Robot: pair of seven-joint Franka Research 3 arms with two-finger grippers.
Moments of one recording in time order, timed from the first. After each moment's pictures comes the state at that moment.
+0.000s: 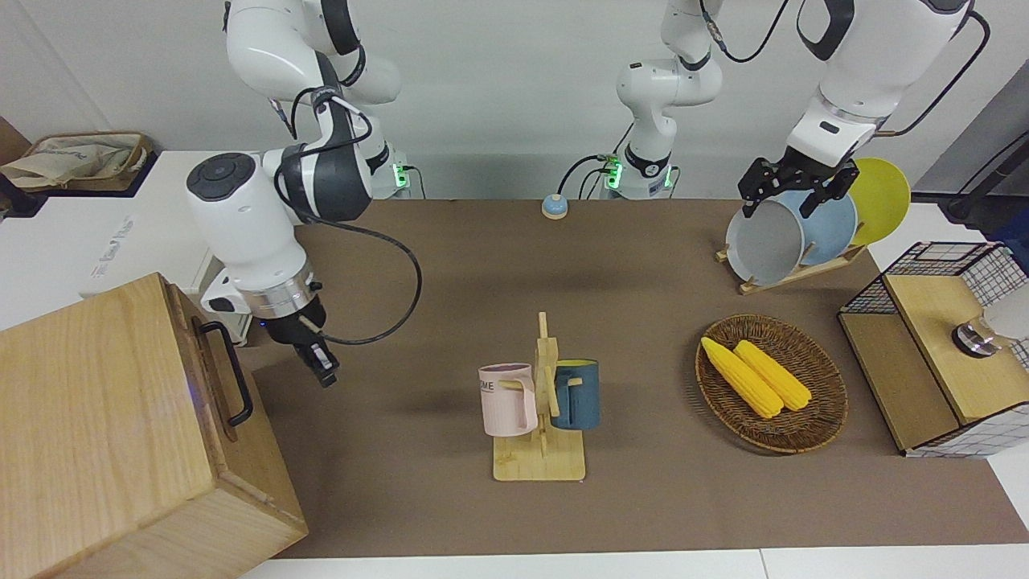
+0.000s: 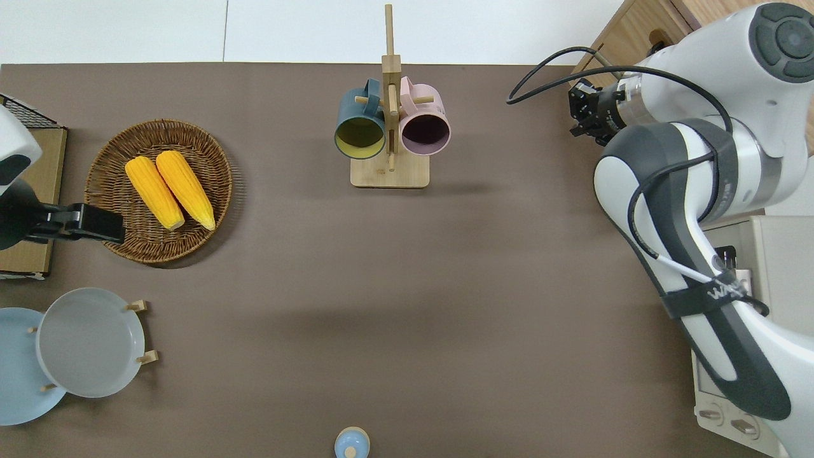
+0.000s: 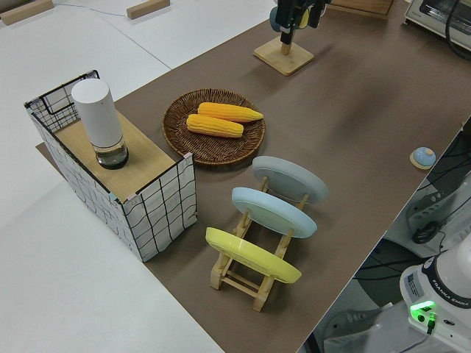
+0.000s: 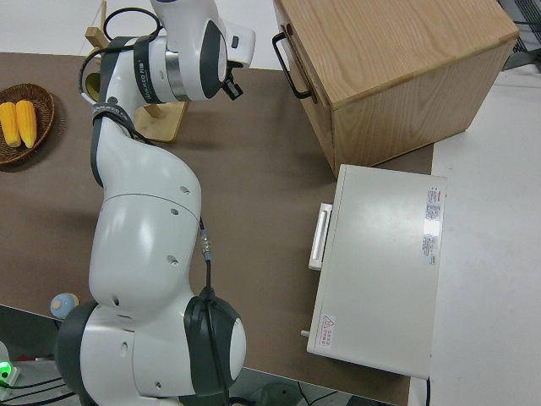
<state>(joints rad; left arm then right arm) 0.03 0.04 -0.06 -1.51 0.00 1.52 0.02 0.01 0.45 0.17 -1.31 -0.04 1.94 0.95</state>
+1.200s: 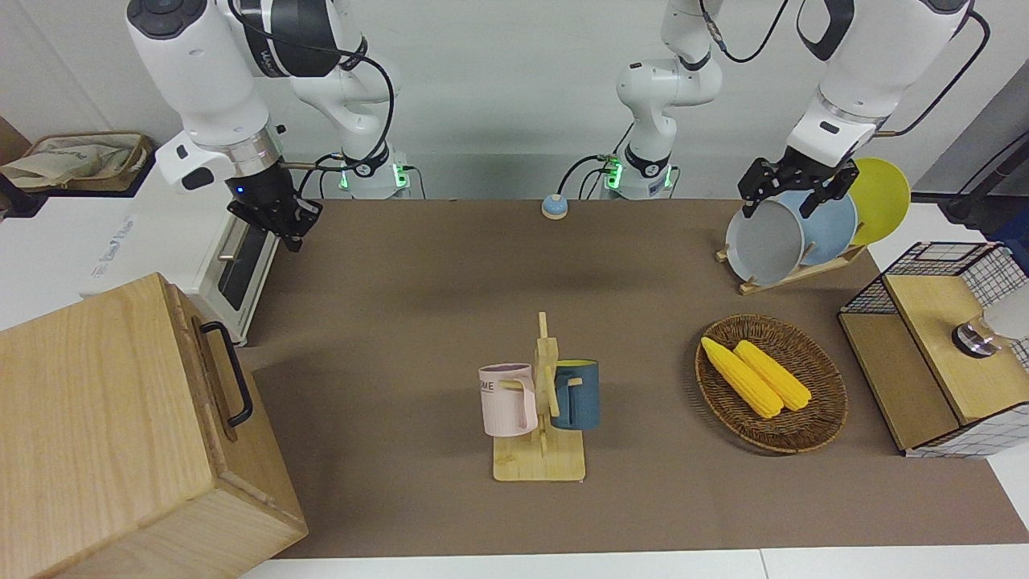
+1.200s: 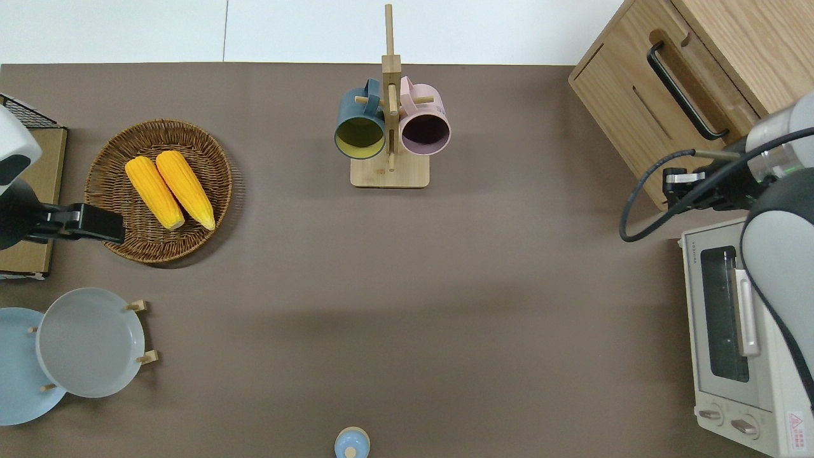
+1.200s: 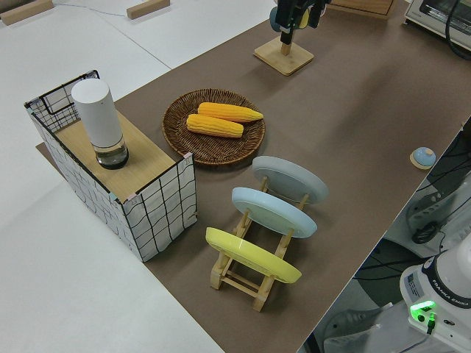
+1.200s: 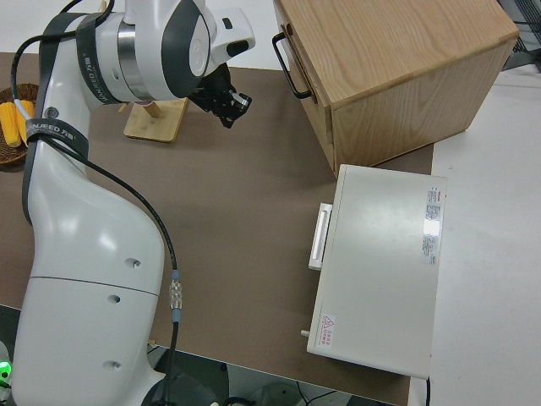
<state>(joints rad) 0.03 0.04 -0.06 -1.51 0.00 1.52 0.02 0.03 0.14 0.02 -1.43 -0.01 1.54 0.21</state>
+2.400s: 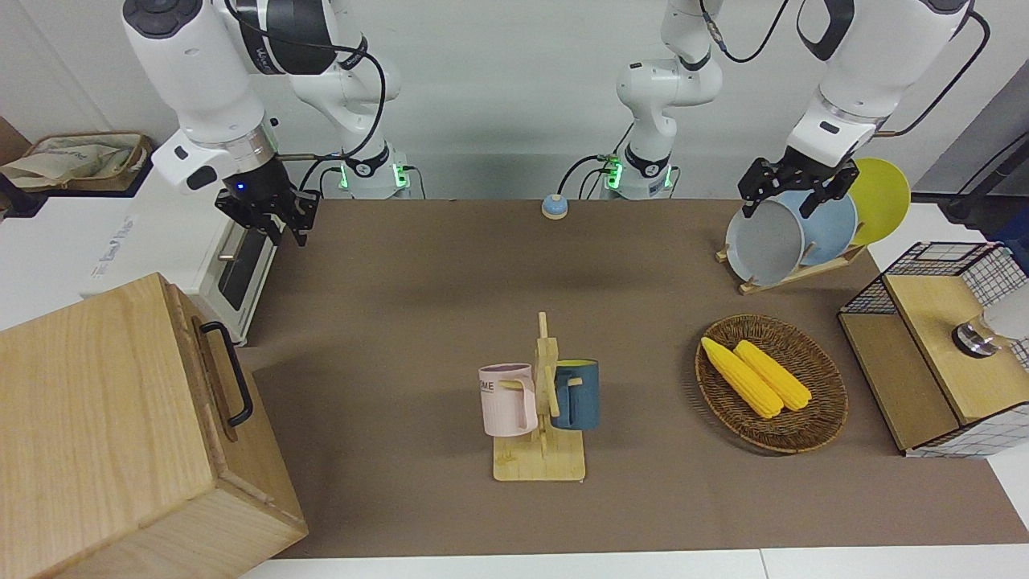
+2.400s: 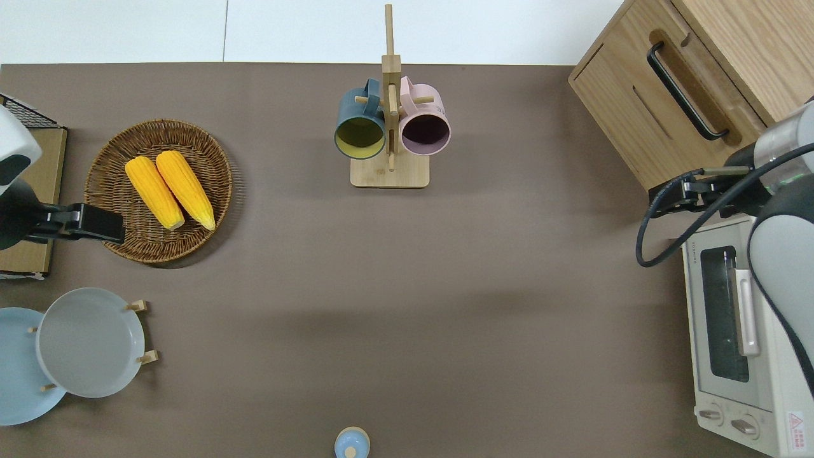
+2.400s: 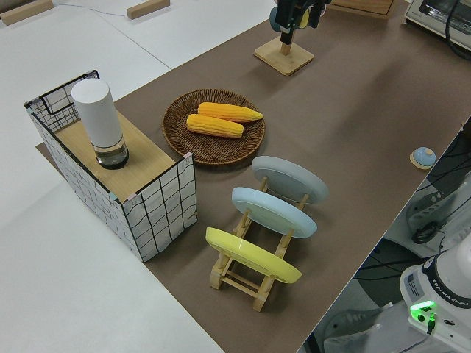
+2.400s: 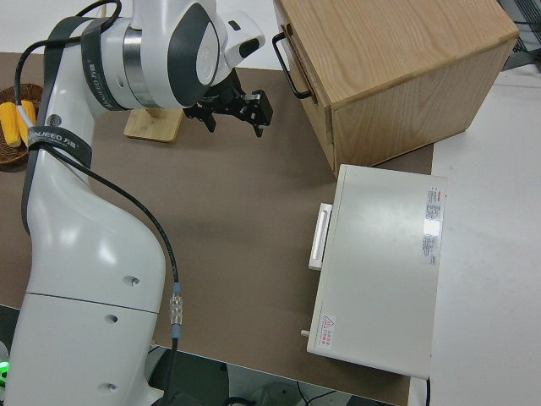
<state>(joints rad) 0.03 0.04 -0.06 -1.51 0.00 1.52 0.02 0.03 0.13 0.01 -1.45 -0.02 1.53 0.09</state>
